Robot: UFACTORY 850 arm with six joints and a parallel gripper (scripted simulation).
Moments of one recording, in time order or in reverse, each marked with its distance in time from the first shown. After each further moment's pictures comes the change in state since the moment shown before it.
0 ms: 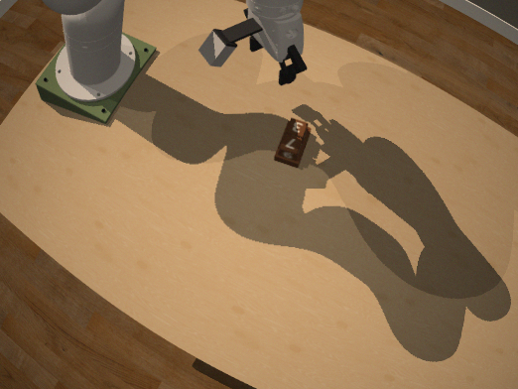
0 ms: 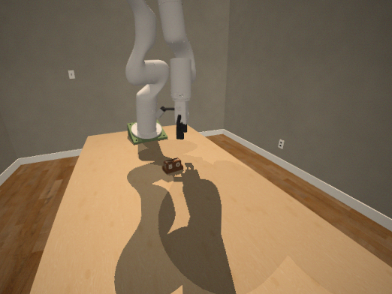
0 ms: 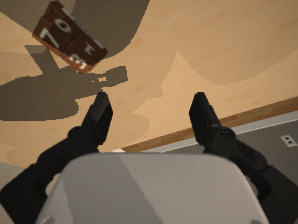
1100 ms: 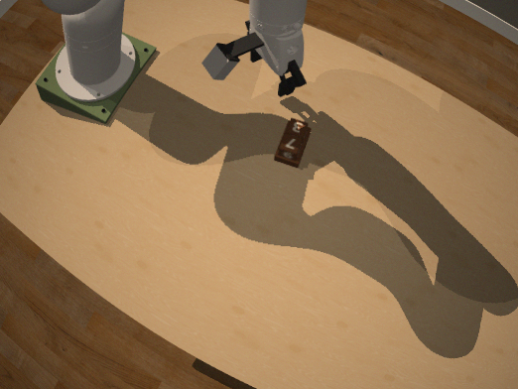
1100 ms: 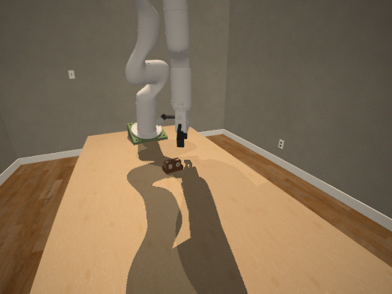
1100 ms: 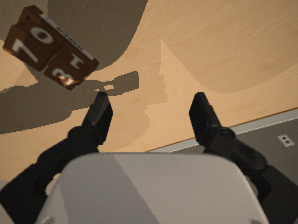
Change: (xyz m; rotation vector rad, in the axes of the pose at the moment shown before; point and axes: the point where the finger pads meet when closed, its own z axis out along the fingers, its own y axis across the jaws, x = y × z) arm -0.001 0.000 0.036 -0.034 0.006 -0.001
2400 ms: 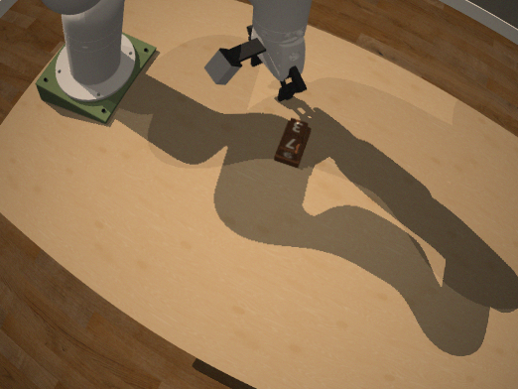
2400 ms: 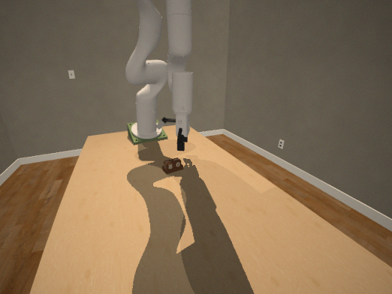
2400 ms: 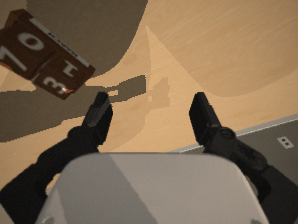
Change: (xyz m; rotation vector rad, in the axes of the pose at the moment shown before) arm -0.001 0.000 0.016 -0.016 0.021 0.000
